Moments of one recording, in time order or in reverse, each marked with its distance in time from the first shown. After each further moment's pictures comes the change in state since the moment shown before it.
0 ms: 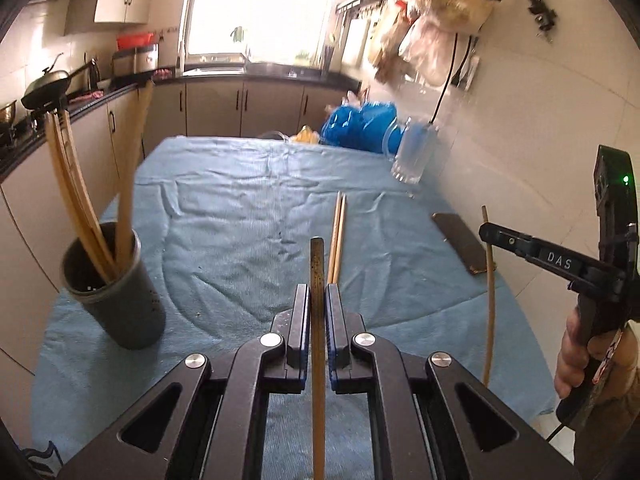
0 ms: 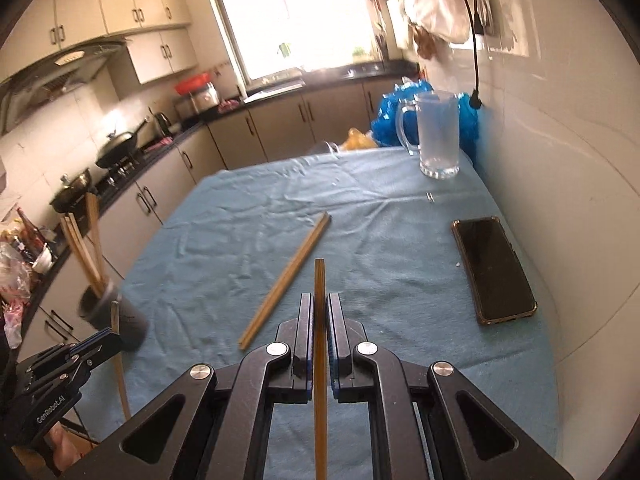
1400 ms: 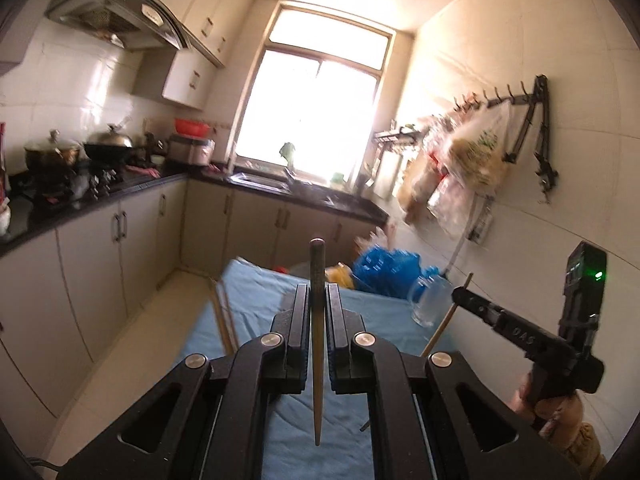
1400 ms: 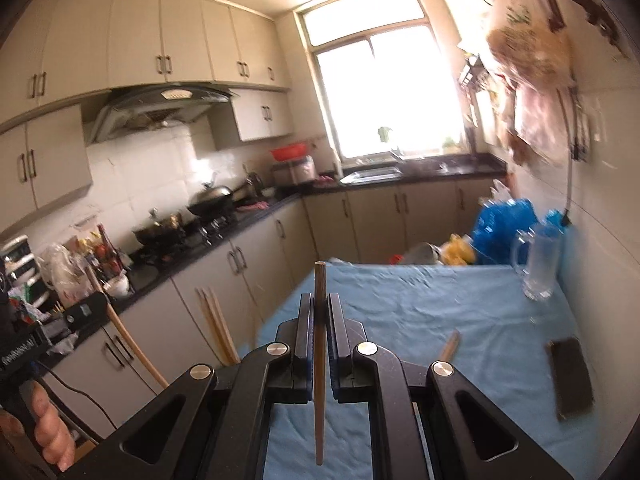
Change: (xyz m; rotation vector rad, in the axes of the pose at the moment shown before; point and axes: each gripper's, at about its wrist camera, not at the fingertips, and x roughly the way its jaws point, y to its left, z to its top) left arm -0.179 0.096 0.063 -0.135 -0.435 0.070; right arm -0.056 0.163 0.067 -0.149 -0.292 0.281
